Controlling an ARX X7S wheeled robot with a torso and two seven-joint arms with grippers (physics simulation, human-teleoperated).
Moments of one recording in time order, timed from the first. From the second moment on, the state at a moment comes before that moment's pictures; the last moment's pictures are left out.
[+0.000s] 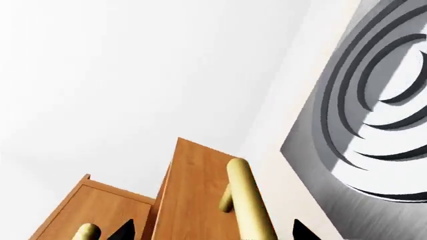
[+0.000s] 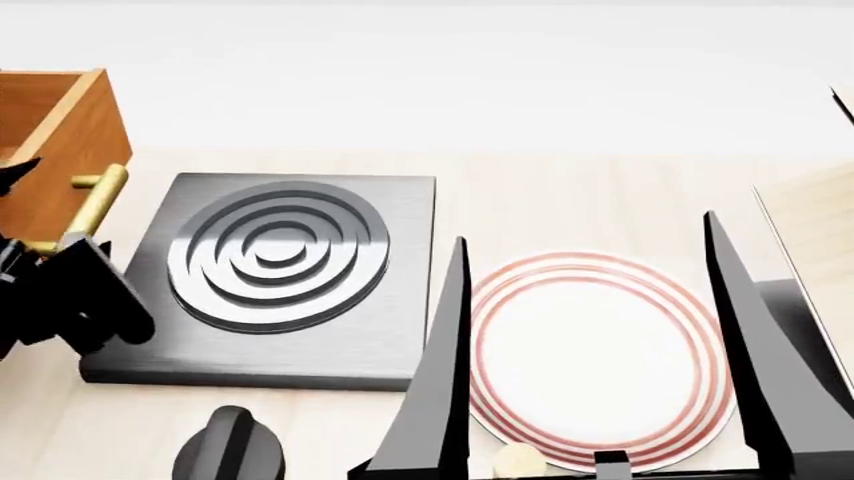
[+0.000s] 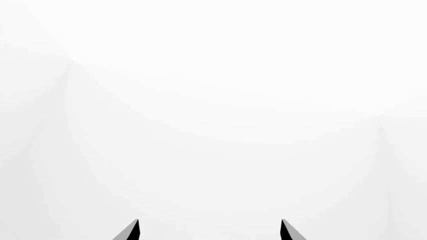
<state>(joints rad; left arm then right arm) -1.20 -0.60 1.47 -0.76 -0.28 -0.06 -0.30 0.10 0.02 -0.18 -1.05 -0.27 0.42 -0.05</state>
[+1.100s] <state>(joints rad) -1.29 -0.62 1.09 -0.66 -0.87 -0.31 -0.20 0.10 0.02 -0.19 -1.05 -0.27 0.42 -0.05</state>
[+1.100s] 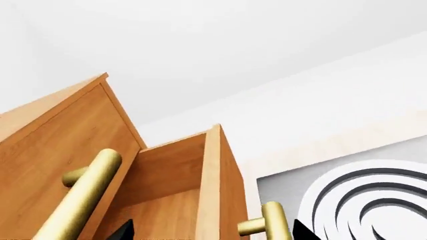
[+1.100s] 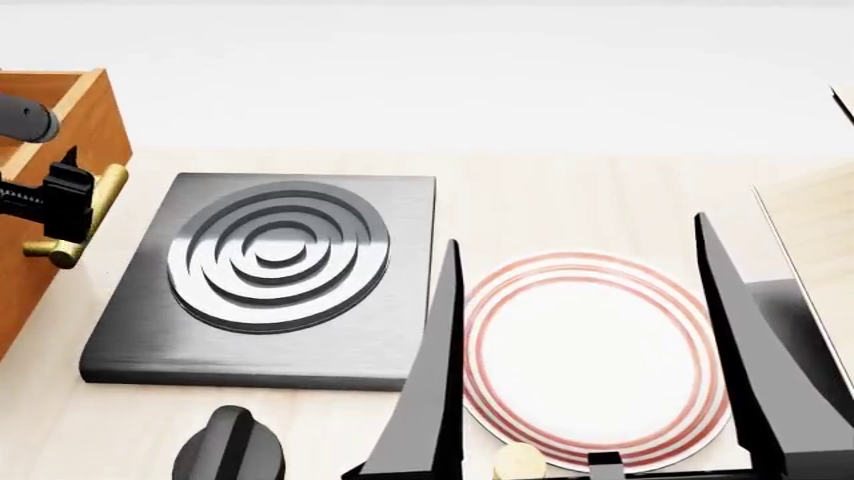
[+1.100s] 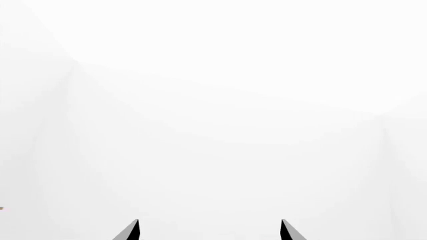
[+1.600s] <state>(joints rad) -1.31 -0.56 1.04 -0.79 -0.93 -0.35 -0.15 0.10 0.02 -0.20 -1.05 -0.28 0.43 -0.05</state>
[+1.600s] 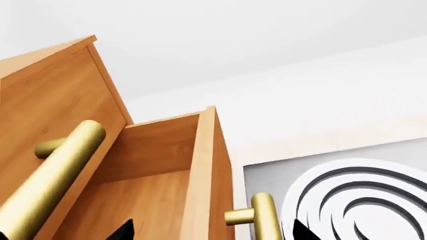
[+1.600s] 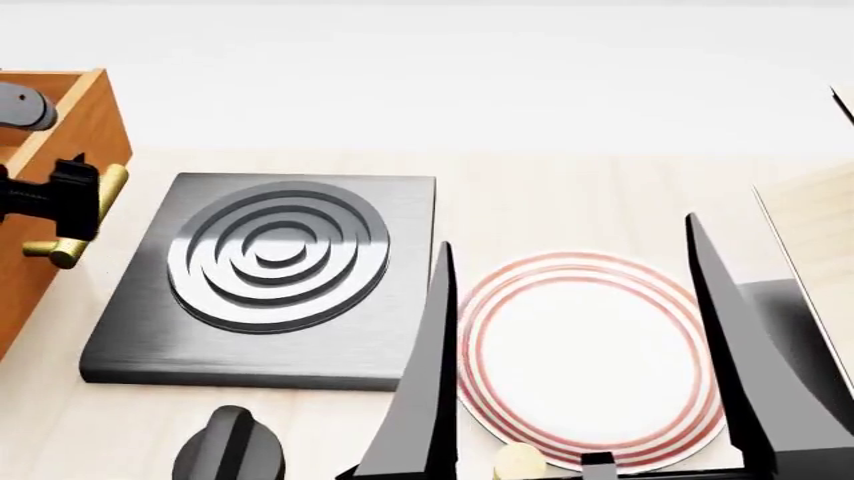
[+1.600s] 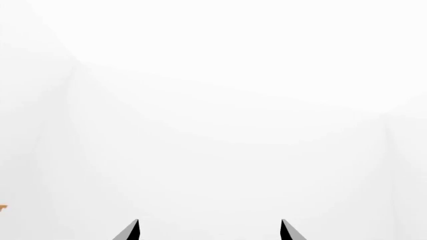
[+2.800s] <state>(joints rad) -1.37 -0.43 1.00 -1.01 -0.97 -0.44 -0.06 0.10 0.02 -0.21 -1.05 -0.28 0.43 -0.06</state>
